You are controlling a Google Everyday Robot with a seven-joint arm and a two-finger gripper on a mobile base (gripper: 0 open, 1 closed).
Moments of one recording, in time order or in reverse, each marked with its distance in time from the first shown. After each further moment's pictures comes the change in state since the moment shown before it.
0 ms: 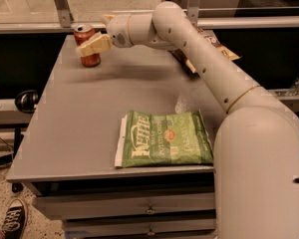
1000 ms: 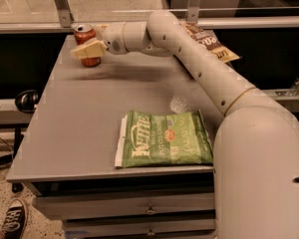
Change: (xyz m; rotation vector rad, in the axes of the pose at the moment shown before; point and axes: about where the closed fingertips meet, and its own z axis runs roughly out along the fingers) arm 0.016 0.014 0.016 -0.016 0.006 0.063
